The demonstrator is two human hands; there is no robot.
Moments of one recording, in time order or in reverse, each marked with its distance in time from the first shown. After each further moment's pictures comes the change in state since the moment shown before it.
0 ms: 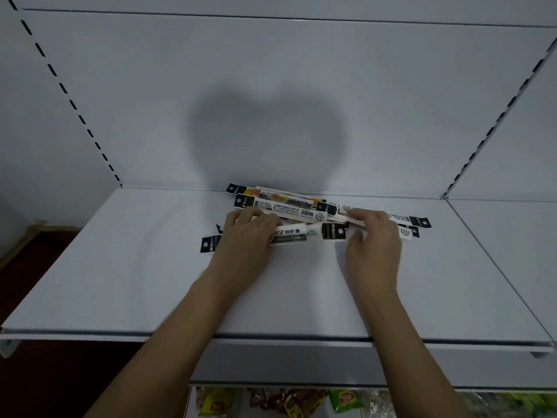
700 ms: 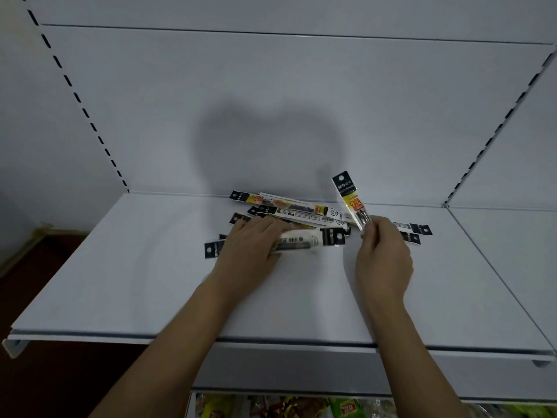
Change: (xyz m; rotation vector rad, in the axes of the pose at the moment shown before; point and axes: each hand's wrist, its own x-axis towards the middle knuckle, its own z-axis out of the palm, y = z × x) left_hand -0.001 0.004 -0.008 -0.077 0.000 0.024; right_hand -0.001 -0.003 -0.007 -0.034 0.113 0.161
